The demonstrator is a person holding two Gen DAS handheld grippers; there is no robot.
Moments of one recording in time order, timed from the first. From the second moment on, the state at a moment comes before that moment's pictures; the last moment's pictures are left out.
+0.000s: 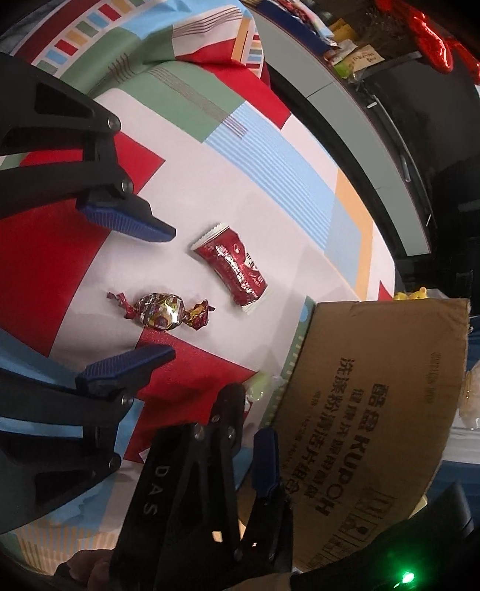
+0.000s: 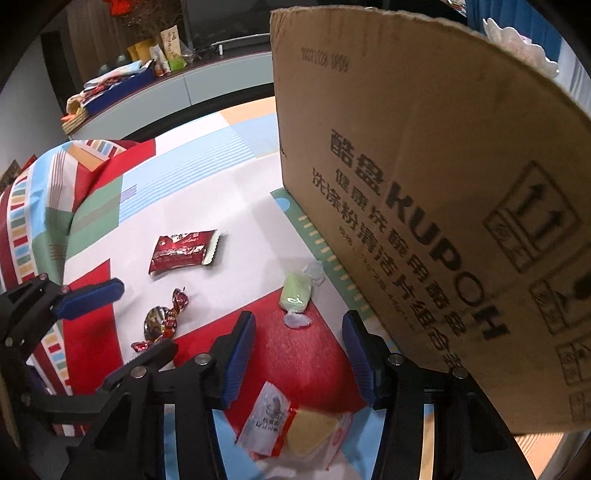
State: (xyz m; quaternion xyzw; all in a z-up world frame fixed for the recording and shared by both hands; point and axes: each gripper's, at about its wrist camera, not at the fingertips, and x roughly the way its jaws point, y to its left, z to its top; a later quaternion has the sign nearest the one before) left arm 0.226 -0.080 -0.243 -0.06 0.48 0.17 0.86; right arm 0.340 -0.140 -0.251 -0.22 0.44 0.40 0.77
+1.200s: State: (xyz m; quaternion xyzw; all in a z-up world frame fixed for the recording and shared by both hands) left arm 0.237 -0.074 -0.243 -0.07 0.47 0.14 0.87; right arm 0.333 -0.135 -0.246 -0.22 0.43 0.37 0.79
